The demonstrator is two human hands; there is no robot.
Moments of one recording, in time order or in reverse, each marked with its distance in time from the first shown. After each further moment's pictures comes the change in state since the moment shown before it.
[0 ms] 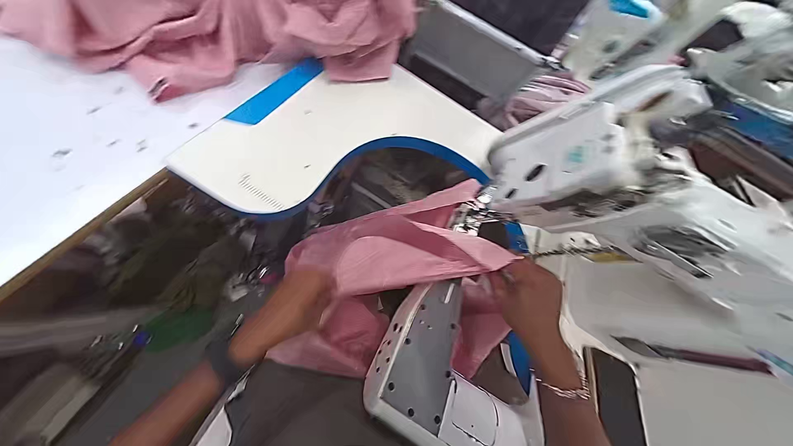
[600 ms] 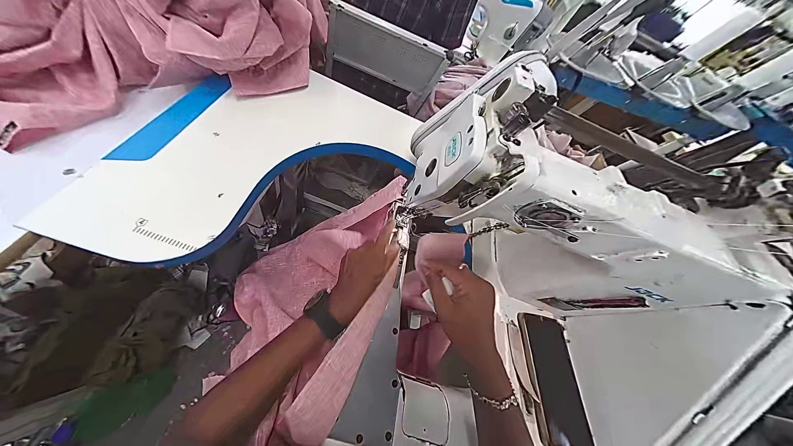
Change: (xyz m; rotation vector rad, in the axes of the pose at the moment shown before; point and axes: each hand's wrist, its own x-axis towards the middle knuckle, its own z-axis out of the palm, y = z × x) left_hand 0.178 0.062 0.083 0.103 0.125 -0.136; right_hand -0.024 0.004 0.003 0.323 0.228 0.171
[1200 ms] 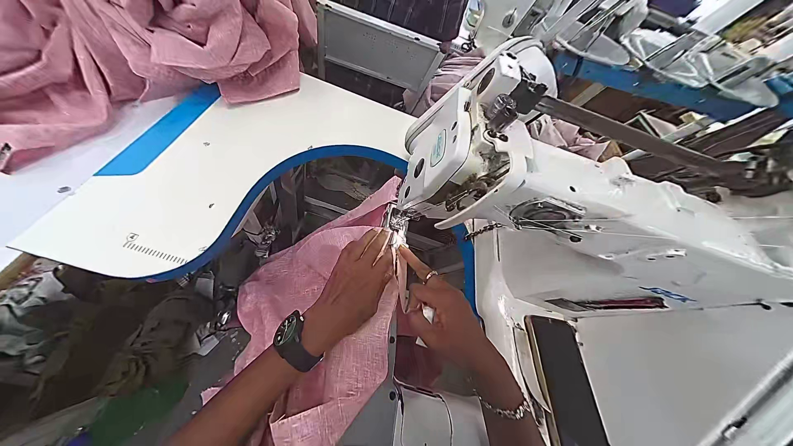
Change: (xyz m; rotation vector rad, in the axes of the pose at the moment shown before) left_hand -0.015 -0.026 0.005 0.134 0.166 0.527; right_hand -0.005 0.017 0.000 0.211 -0.448 -0.090
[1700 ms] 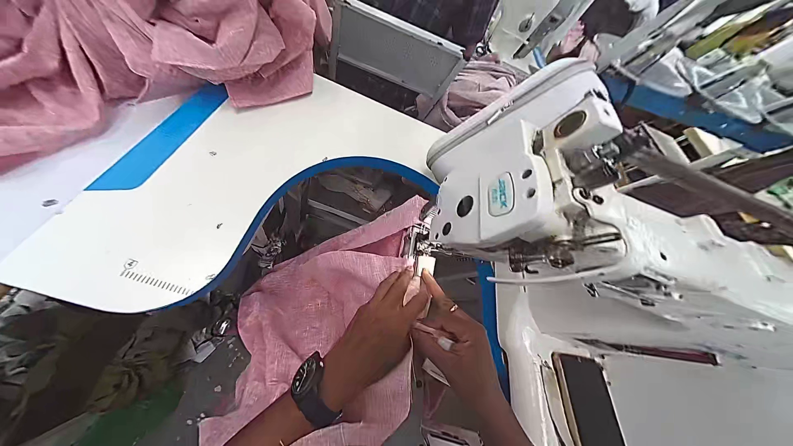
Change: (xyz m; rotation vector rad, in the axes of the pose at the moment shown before) left_hand -0.001 0.002 0.003 -0.248 0.114 -0.009; right_hand 0.014 -0.006 0.033 0.301 0.308 0.147
